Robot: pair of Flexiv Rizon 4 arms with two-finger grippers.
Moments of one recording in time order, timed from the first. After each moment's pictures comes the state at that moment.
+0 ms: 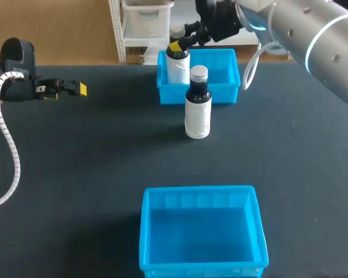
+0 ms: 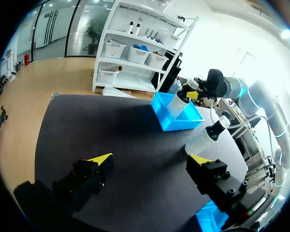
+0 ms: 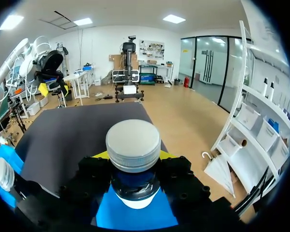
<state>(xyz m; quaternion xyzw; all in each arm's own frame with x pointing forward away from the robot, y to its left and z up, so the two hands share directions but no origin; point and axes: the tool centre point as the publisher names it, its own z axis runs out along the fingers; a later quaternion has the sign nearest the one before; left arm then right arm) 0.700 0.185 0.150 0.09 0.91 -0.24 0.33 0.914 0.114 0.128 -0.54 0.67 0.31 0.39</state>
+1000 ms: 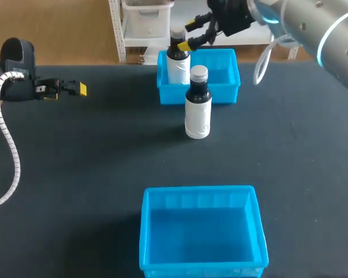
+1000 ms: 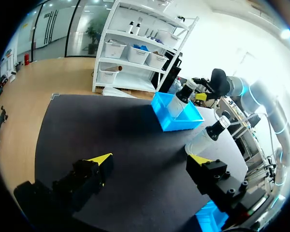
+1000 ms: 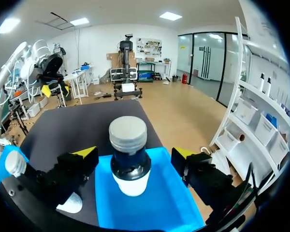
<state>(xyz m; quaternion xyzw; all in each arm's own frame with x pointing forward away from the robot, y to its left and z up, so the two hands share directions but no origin) 0.700 0.185 0.150 0.09 0.91 -0.24 0.33 0.919 0.075 0.142 -0.54 0.68 0.31 0.38</state>
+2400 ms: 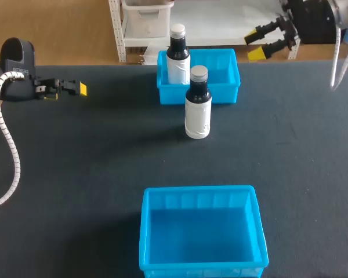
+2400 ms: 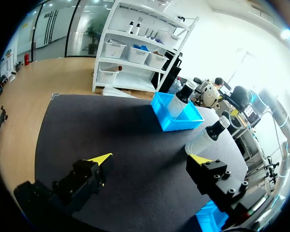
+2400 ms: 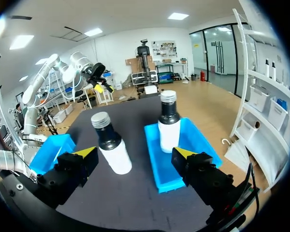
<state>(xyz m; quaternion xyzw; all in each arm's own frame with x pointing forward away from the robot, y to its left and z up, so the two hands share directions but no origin) 0.700 0.185 0.150 0.09 0.91 -0.24 0.33 0.811 -0.062 0.165 -0.55 0.65 0.41 0.32</state>
